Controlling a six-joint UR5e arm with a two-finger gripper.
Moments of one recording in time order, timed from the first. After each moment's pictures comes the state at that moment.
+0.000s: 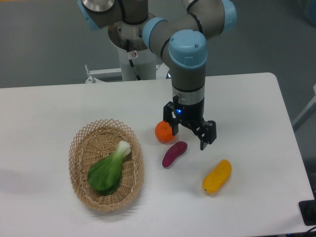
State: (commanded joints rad) arm 2.48 -1.79 -1.71 -0.91 1.51 1.16
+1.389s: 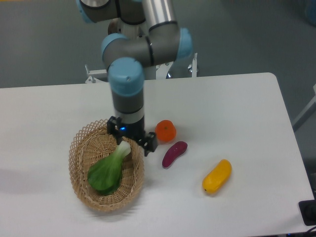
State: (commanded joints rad) arm 2.16 -1.91 -1.84 -0.83 1.54 0.71
